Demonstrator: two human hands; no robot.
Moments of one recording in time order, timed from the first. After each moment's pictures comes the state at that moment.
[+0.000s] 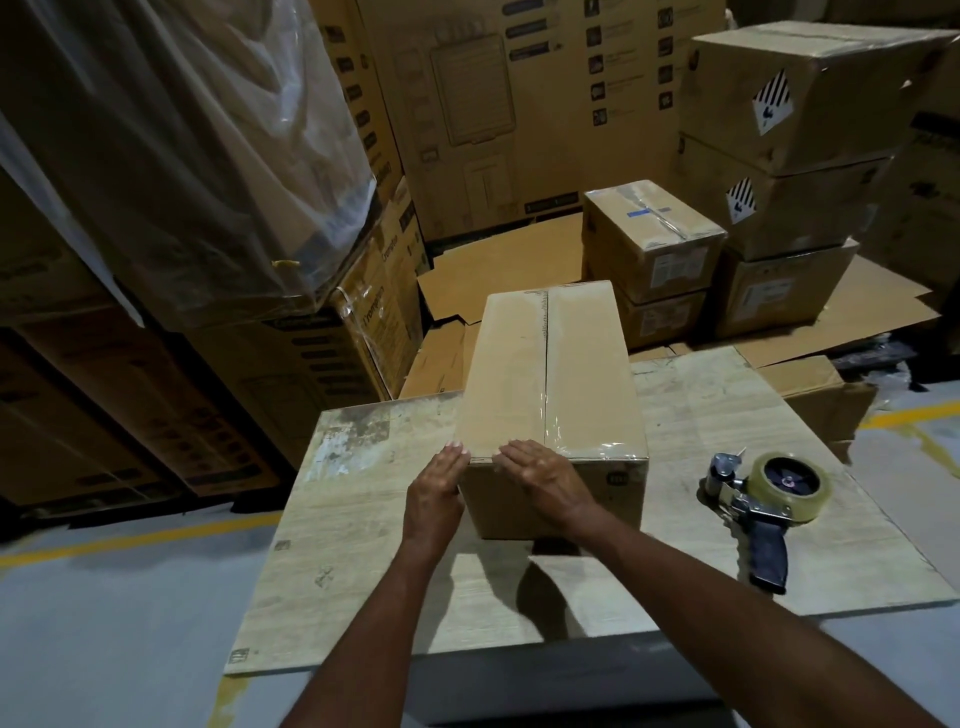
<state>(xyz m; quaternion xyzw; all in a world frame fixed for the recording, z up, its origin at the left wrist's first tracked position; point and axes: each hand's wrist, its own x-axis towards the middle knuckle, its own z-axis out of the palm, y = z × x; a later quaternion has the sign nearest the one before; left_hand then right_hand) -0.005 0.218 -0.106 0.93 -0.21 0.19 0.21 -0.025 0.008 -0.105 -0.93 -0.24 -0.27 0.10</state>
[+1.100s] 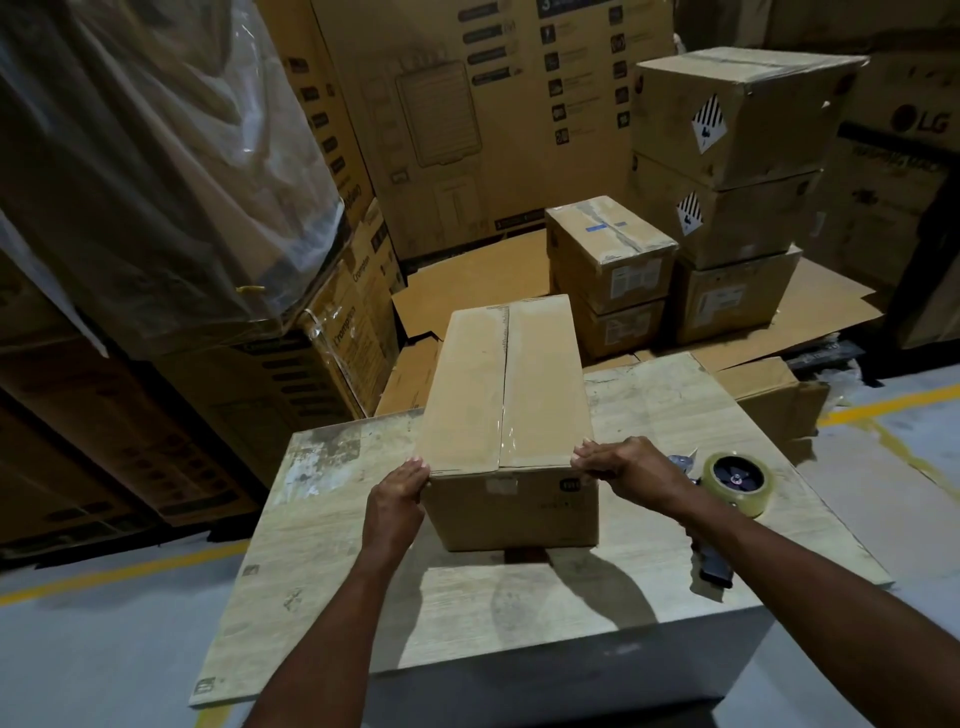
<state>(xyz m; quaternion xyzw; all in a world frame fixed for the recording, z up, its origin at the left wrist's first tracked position) -0.009 0.209 -0.088 0.93 -0.19 0.19 0.25 -0.076 -0.175 -0.076 -0.93 -0.20 -0.17 0.27</state>
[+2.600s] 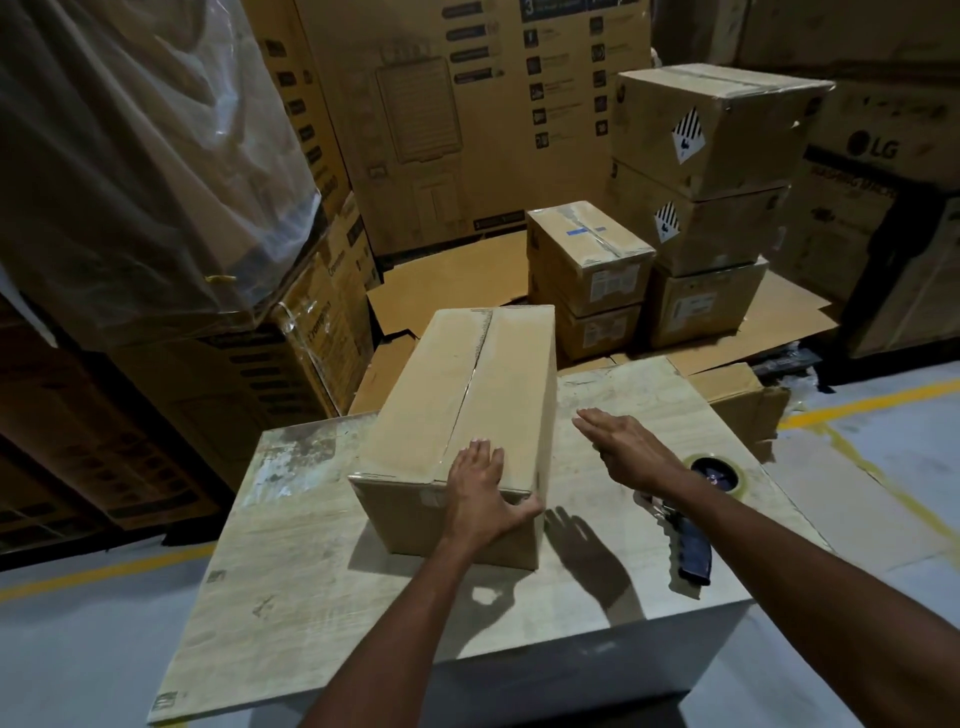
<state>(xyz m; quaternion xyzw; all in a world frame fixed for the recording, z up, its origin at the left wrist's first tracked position) -0.038 0.082 -0.068 0.97 -0.23 0.02 0.11 -0.059 -0.188 -0.066 -0.98 -0.12 -0.11 0.08</state>
